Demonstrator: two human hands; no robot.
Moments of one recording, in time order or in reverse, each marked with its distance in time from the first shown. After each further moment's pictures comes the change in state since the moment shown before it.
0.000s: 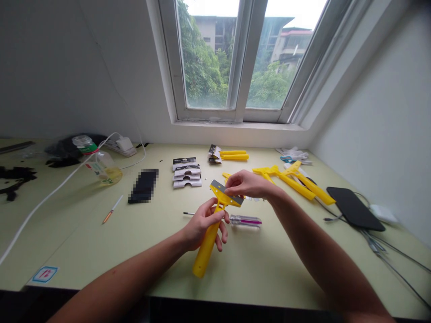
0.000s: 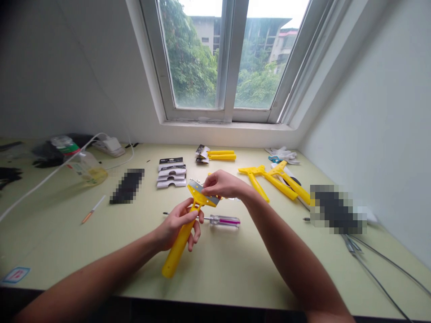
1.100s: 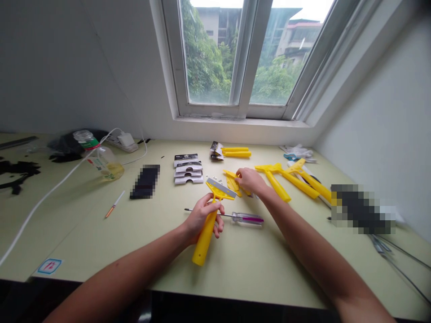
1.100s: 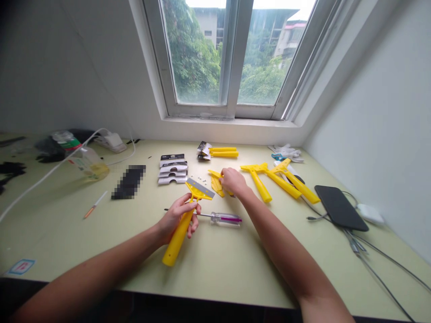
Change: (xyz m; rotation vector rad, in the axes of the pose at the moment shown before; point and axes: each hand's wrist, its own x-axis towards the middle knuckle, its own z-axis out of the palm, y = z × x) left_hand 0.006 -0.001 -0.006 0.026 0.222 -0.049; right_hand 0.044 0.073 0.006 -0.640 0.429 0.286
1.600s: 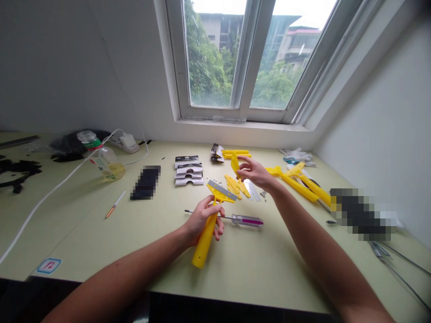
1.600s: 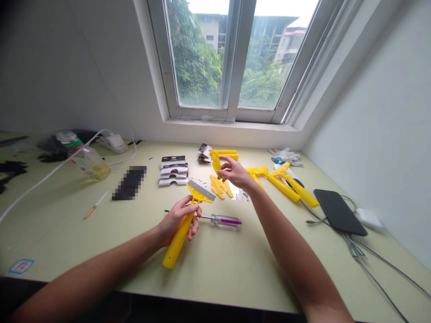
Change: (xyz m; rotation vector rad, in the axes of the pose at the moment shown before) left_hand 0.000 -0.001 0.000 -0.002 -0.007 0.000; right_hand -0.010 -0.001 -0.038 0.836 -0.036 -0.195
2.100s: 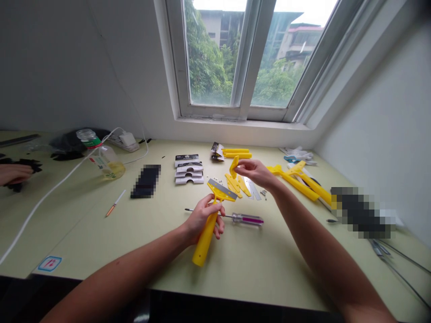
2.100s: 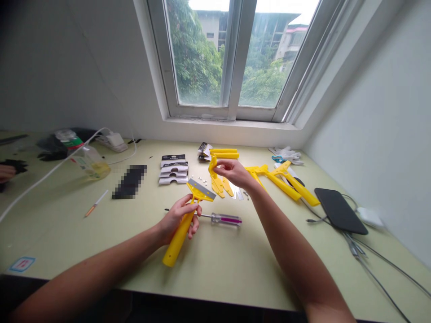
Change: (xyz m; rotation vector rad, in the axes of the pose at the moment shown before) left_hand 0.000 0.000 -0.001 -0.012 -0.013 0.002; right_hand -0.005 -0.012 0.000 0.139 -0.061 -0.150
